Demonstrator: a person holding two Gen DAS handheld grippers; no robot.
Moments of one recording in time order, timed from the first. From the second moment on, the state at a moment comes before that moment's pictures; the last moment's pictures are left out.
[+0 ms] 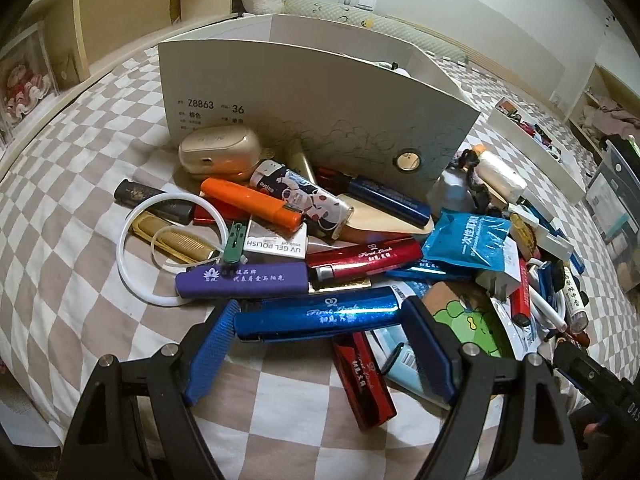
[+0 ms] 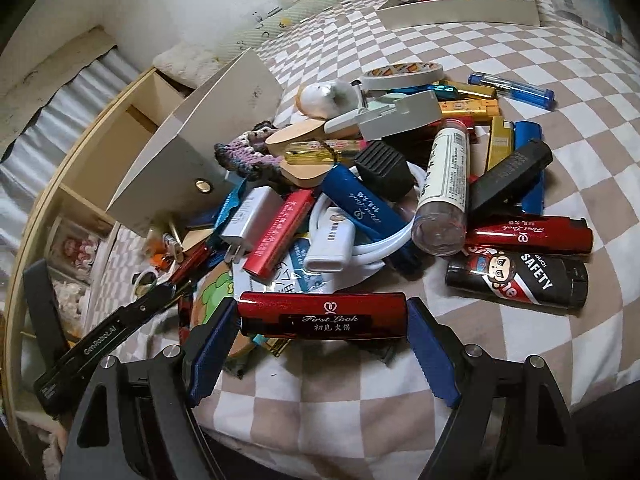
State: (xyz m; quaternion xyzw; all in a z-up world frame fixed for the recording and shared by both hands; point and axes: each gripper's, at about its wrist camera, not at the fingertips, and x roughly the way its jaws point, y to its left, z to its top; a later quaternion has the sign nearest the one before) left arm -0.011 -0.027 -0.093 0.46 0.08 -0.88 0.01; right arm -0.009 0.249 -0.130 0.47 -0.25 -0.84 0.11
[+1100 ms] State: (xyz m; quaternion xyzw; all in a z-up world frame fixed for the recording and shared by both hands) left arm -0.037 -0.025 -0.004 0.38 0.09 -0.92 -0.01; right arm -0.023 0.228 -0.033 0.40 -0.28 -0.84 0.23
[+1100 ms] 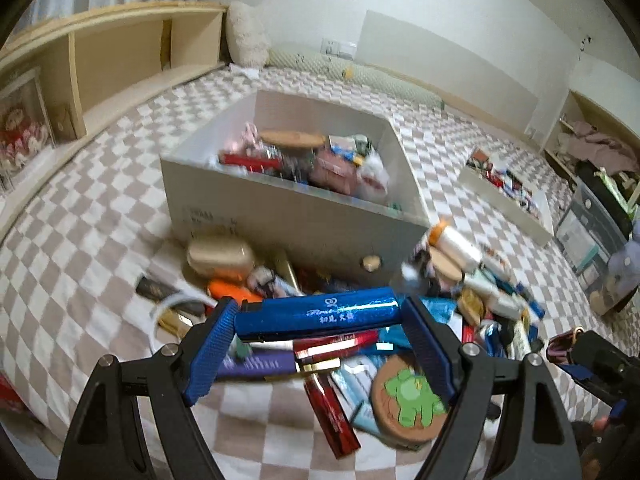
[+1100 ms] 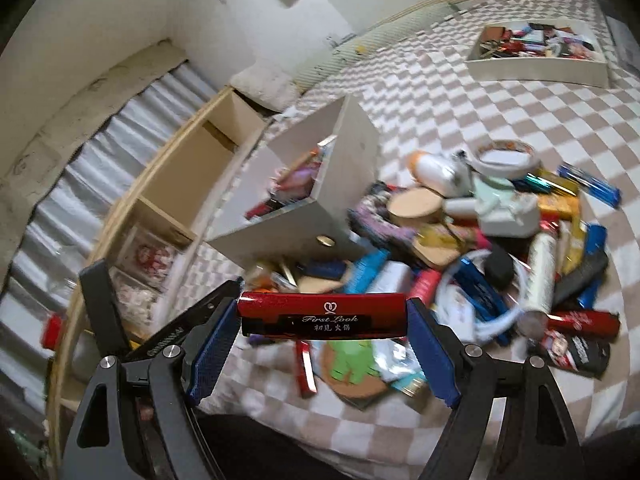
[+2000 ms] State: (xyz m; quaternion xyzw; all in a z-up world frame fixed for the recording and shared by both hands) left arm -0.160 -0.056 0.050 0.35 0.07 -0.93 0.02; right arm -0.127 0.186 0.056 0.34 -0.25 -0.86 0.28
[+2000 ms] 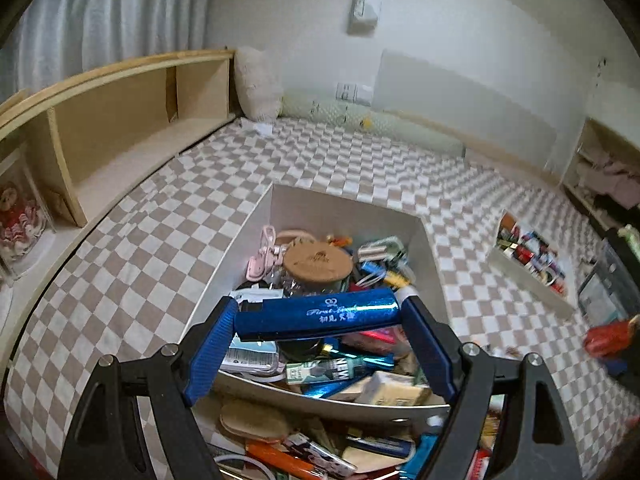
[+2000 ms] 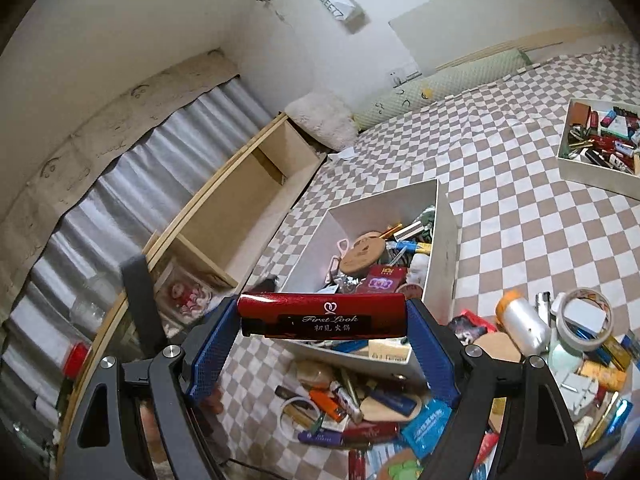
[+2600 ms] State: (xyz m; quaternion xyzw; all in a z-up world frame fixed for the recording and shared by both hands) left arm -0.204 -0.062 -0.015 0.43 0.04 -0.90 0.03; right arm -0.186 0.152 0.042 0.38 -0.23 -0.85 0.27
